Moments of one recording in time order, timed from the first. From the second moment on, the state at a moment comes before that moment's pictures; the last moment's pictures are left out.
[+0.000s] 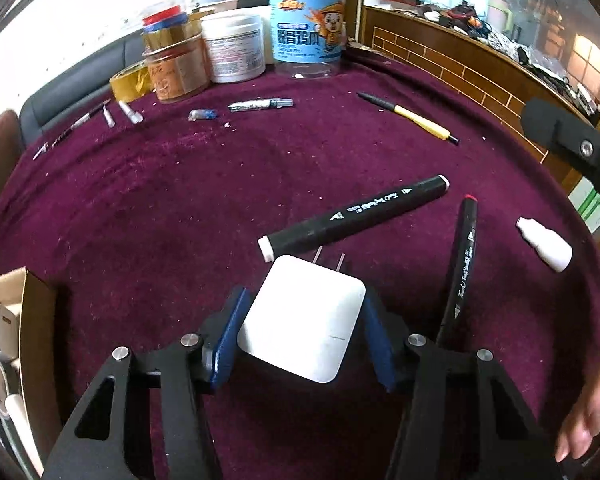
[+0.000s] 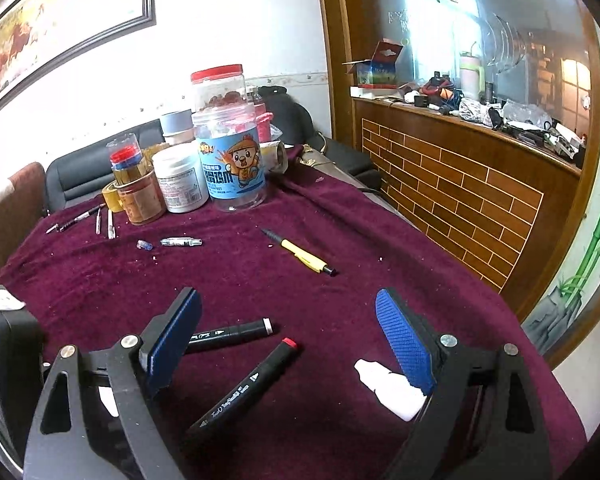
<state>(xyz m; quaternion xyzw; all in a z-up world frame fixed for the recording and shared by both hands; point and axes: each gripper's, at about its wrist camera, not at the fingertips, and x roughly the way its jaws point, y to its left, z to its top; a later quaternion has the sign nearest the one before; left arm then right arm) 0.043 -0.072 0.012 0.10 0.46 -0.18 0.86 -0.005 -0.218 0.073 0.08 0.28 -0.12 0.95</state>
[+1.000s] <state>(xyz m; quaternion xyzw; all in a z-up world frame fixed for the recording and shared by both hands) -0.035 0.019 0.018 0.05 0.45 -0.09 0.88 -0.009 -0.209 0.073 0.06 0.28 -0.11 0.95</state>
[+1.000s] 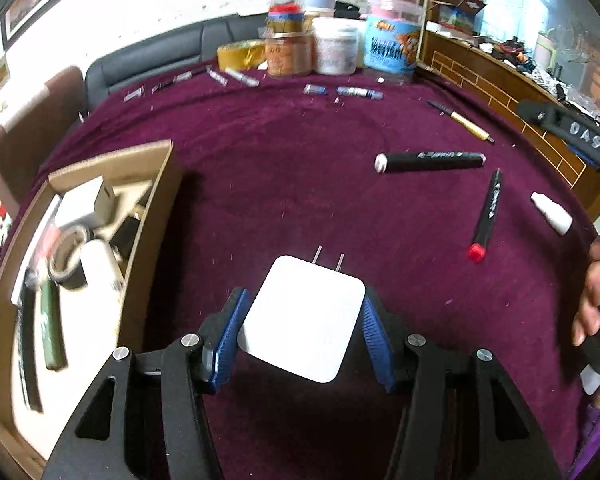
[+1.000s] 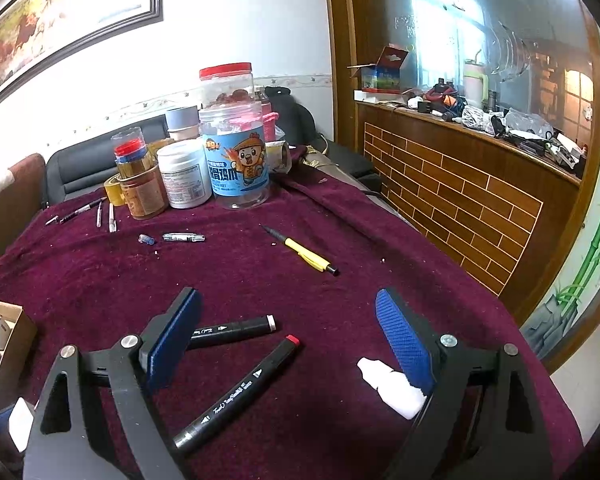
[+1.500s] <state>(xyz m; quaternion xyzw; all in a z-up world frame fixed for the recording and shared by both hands) -0.040 0.020 0.008 0.05 0.45 -0.08 0.89 -0.010 -0.206 0.074 0.05 0.28 -0.12 0.95</state>
